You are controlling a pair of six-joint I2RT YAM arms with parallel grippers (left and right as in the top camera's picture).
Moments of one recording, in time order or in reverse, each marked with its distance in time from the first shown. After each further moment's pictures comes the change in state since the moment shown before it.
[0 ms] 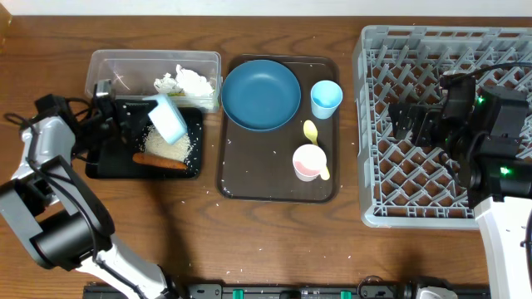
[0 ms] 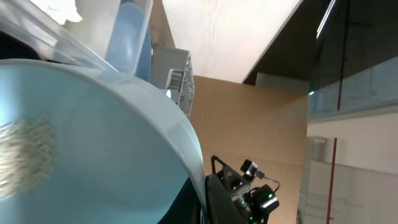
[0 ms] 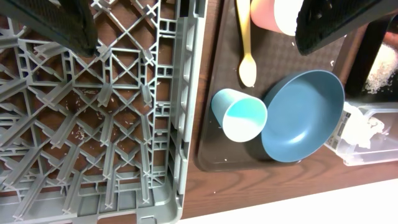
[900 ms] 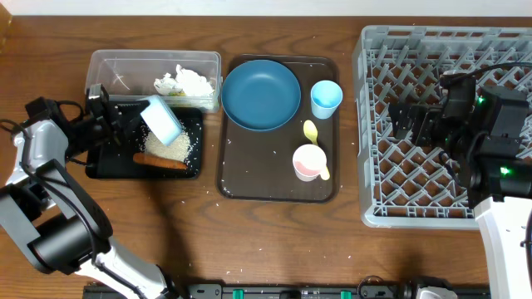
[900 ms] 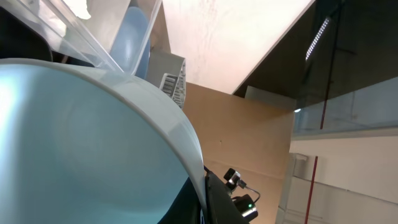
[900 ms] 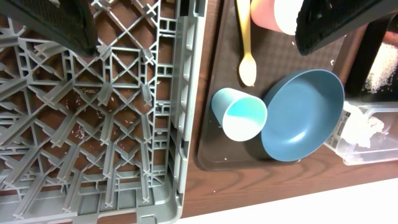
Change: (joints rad) left arm 0.032 -0.015 0.000 -0.004 0.003 -0.116; right arm 0.000 0.000 0.000 0.003 0.000 0.000
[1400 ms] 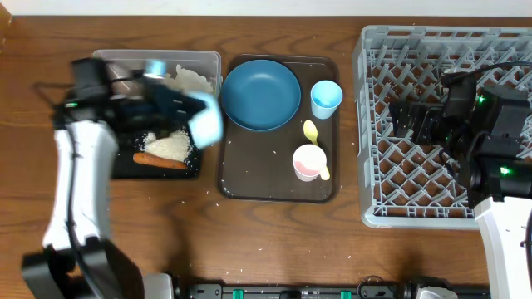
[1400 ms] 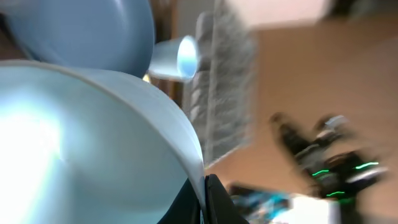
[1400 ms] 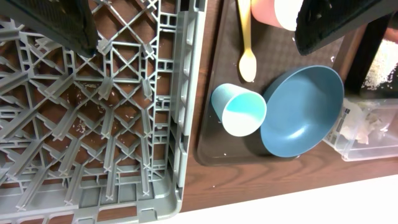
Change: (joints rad) left arm -0.430 -0.377 0.000 -0.001 -0.448 -0.003; right arm 0.000 0.000 0.000 0.019 0.000 0.000
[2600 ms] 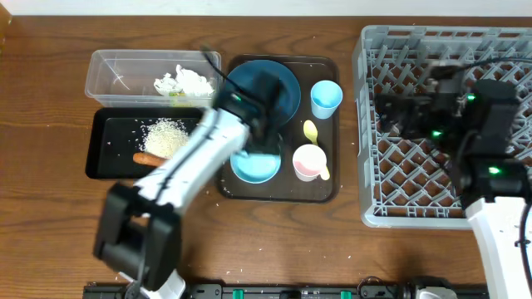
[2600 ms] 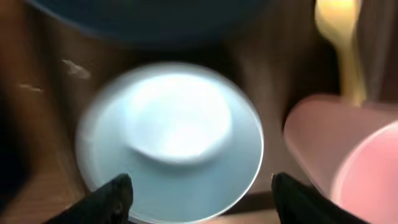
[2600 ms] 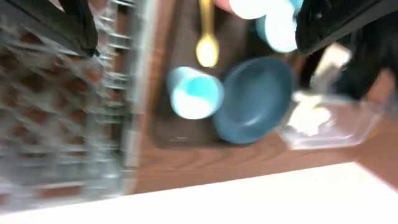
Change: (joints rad) left arm -0.616 0.232 0.152 -0.105 -0.996 -0.113; right arm 0.119 0.000 0.002 0.123 -0.087 0.088
